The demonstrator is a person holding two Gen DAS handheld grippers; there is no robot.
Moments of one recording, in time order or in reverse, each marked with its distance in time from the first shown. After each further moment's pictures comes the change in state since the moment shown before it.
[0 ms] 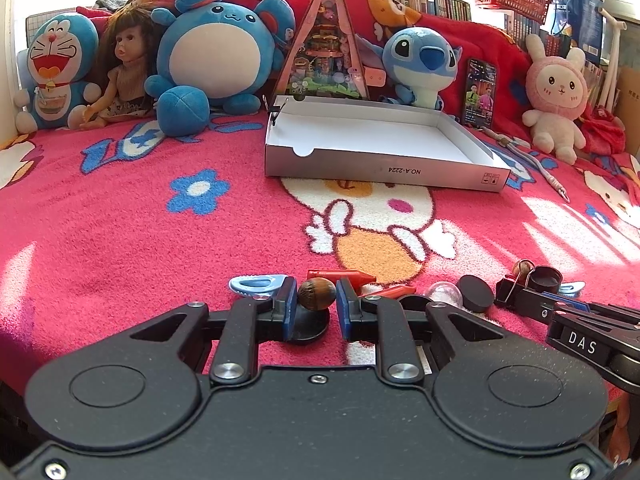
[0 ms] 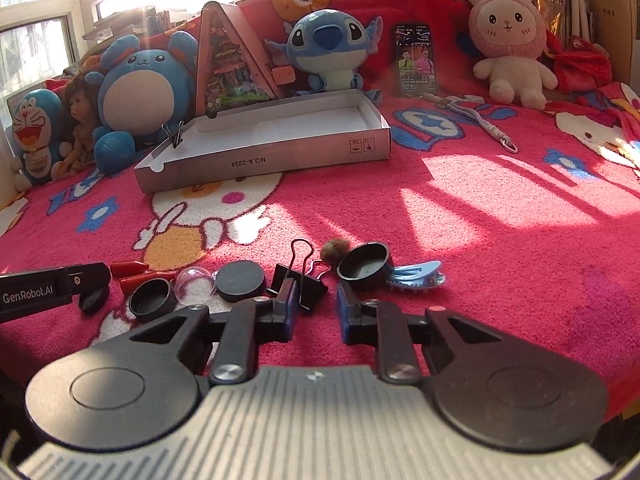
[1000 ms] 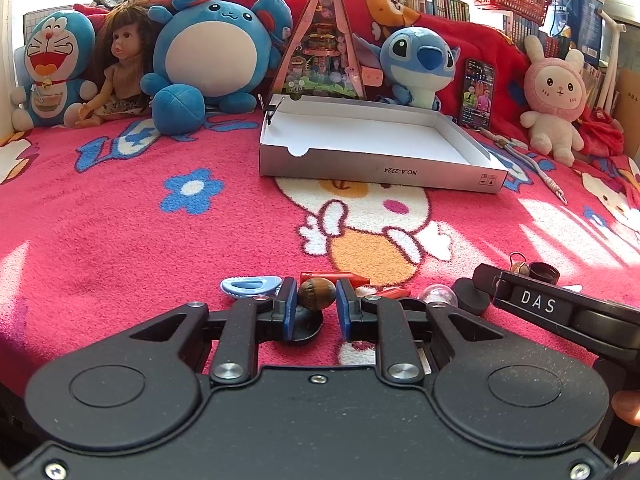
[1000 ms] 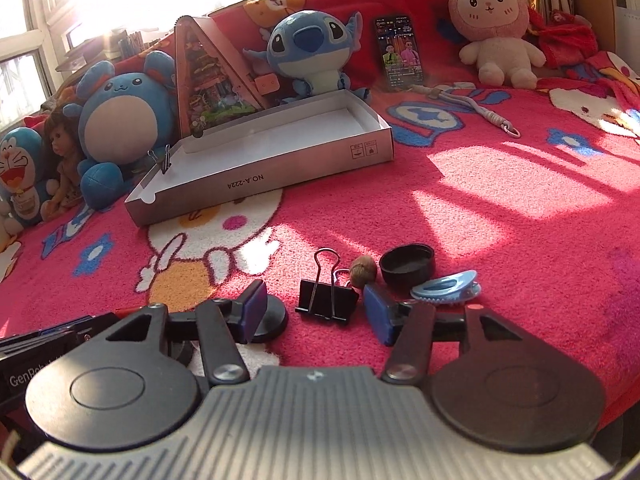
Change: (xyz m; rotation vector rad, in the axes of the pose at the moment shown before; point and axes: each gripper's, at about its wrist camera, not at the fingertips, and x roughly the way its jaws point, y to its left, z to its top) left arm 0.003 -0.003 -0.001 -0.007 0.000 -0.011; right arm 0.018 0.015 0.012 0.131 -0.013 -0.019
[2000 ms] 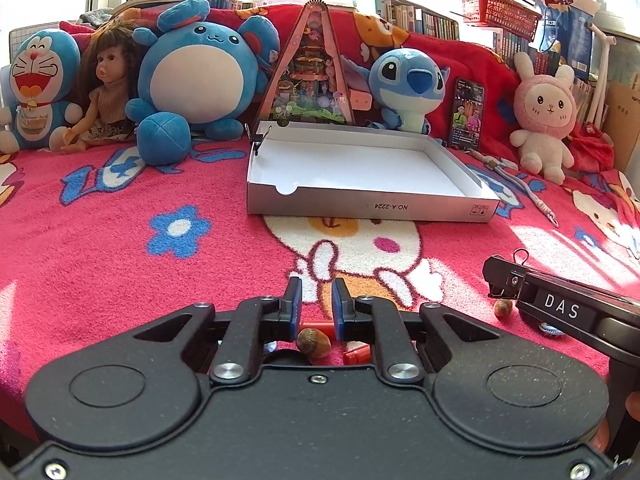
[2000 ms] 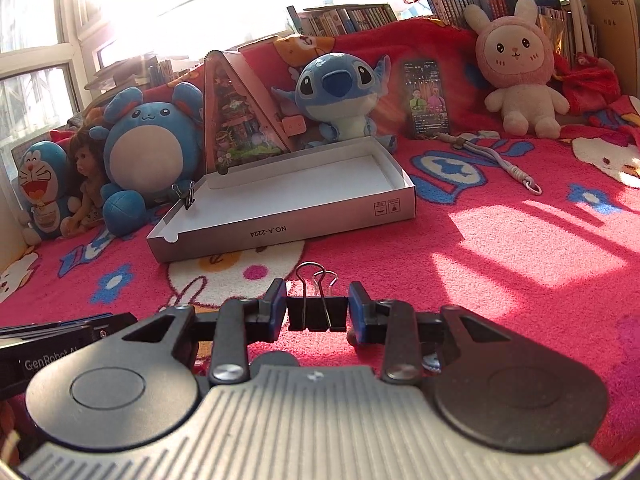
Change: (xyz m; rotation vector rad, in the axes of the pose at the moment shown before) left arm 0.004 0.002 0.028 0.007 -0.043 -0.049; right arm -0.007 0.000 0.023 -0.055 -0.105 0.075
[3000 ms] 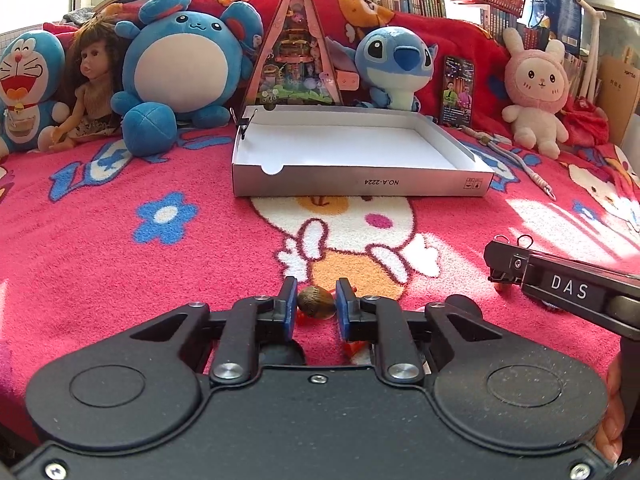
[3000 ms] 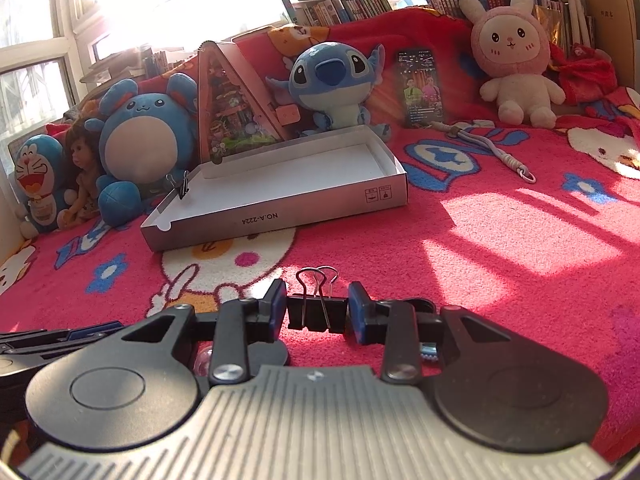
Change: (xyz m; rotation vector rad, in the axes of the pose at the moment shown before) left arm 0.009 -0.008 -0.008 0.052 0.033 -0.008; right arm -0.001 -0.006 -0.003 -0.004 0.031 -0.007
